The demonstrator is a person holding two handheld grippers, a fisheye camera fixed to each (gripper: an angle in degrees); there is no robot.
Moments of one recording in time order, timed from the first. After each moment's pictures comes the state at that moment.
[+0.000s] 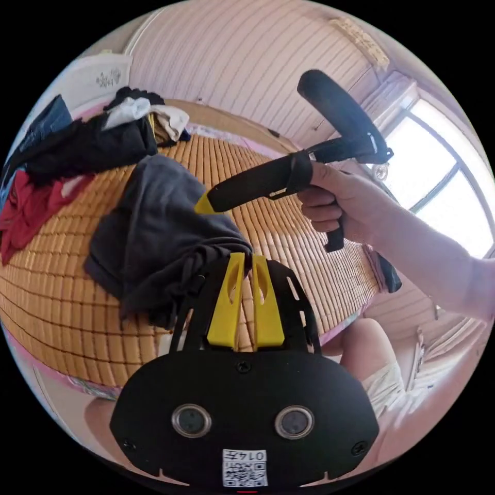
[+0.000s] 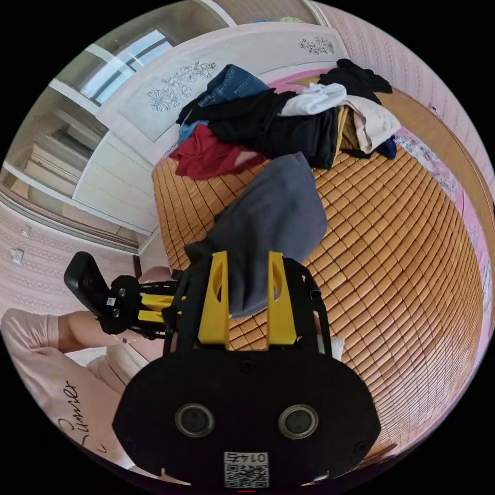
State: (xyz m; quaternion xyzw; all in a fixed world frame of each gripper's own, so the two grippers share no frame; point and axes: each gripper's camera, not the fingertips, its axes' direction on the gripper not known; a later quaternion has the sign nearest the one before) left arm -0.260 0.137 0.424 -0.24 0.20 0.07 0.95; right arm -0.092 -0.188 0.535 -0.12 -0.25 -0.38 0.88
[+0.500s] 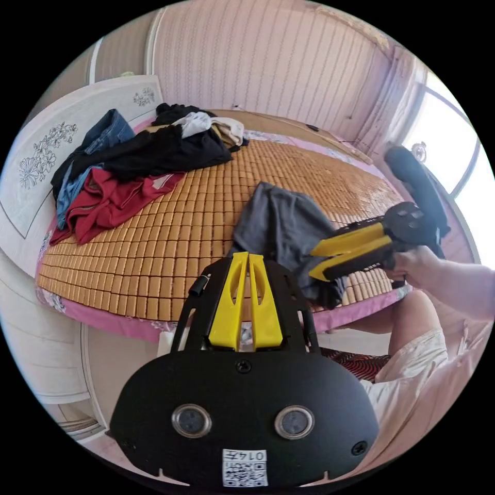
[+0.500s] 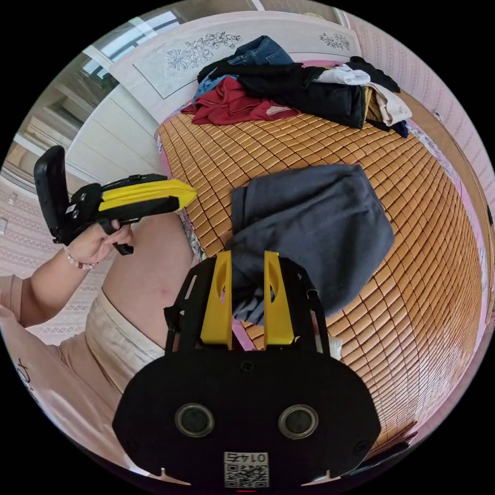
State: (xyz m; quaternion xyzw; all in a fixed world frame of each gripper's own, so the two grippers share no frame) left arm -0.374 0.109 0.374 -0.21 0.04 0.10 0.97; right arm -0.134 -0.091 0.540 -0.09 -0.22 -0.42 0.87
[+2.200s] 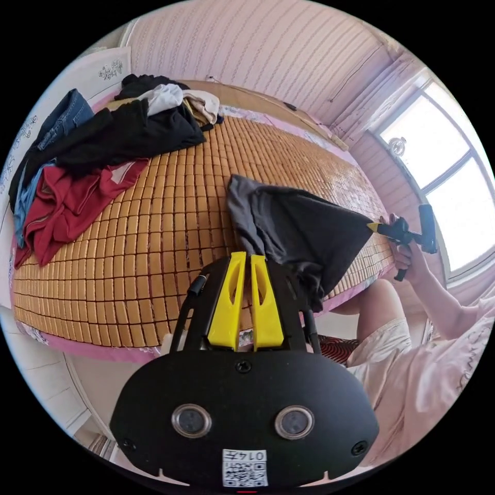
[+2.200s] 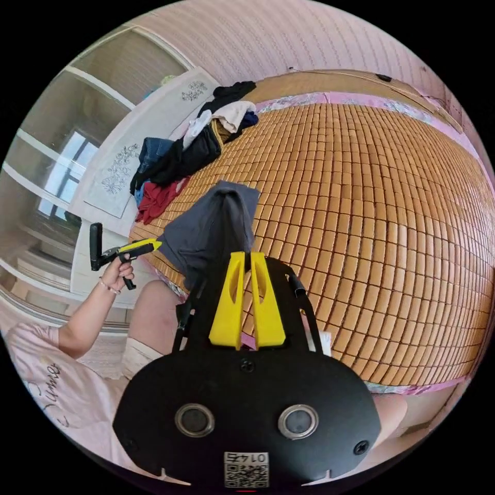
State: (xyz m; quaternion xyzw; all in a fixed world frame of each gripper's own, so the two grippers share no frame) left arm -0.430 0.093 0.281 -0.24 0.18 0.11 0.95; right arm 0.154 0.018 0.345 0.03 -0.36 -0.03 0.93
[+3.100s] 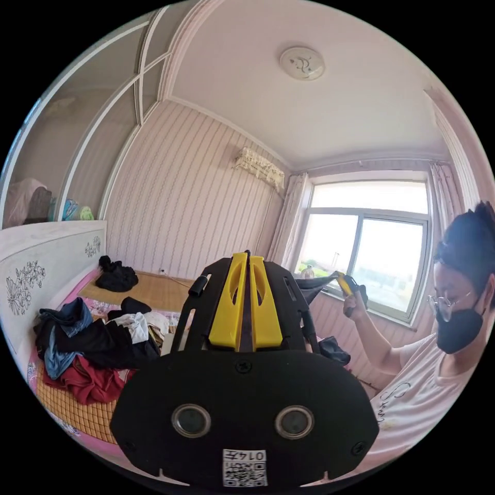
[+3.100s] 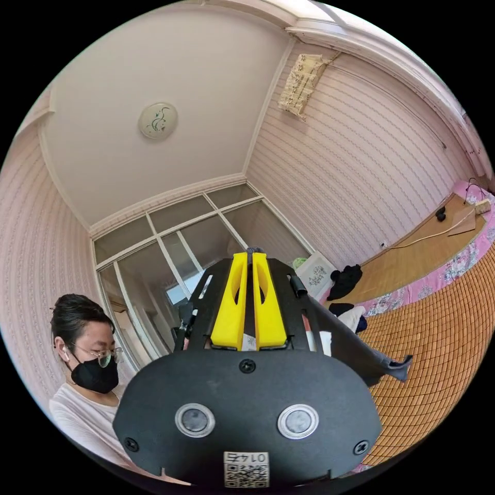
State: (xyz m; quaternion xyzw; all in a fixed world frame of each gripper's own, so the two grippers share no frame) left arm -0.466 -0.002 -0.154 0.25 0.33 0.12 0.90; right arm 0.396 0.177 -0.105 0.44 -0.61 -0.05 0.66
